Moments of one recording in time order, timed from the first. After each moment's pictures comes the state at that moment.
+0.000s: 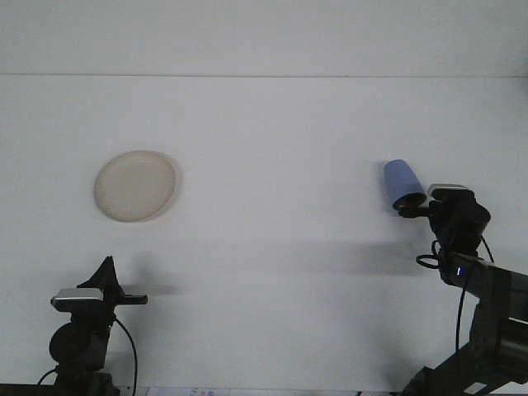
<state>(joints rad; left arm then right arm) -0.12 0.00 0.03 0.02 -0.19 0.06 -0.29 1.72 0.68 0.71 -0.26 -0.04</state>
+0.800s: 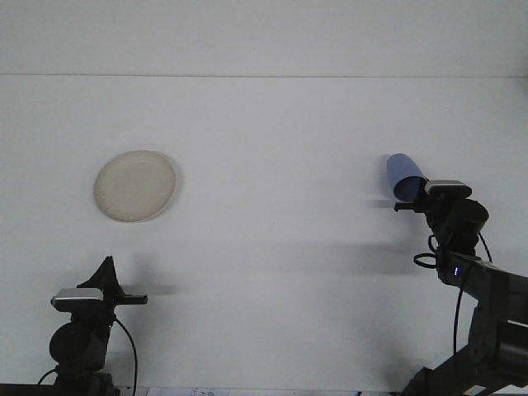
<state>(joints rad) -0.12 0.00 0.03 0.02 -0.19 0.06 -0.27 1.67 0.68 0.73 -0.31 0.00</state>
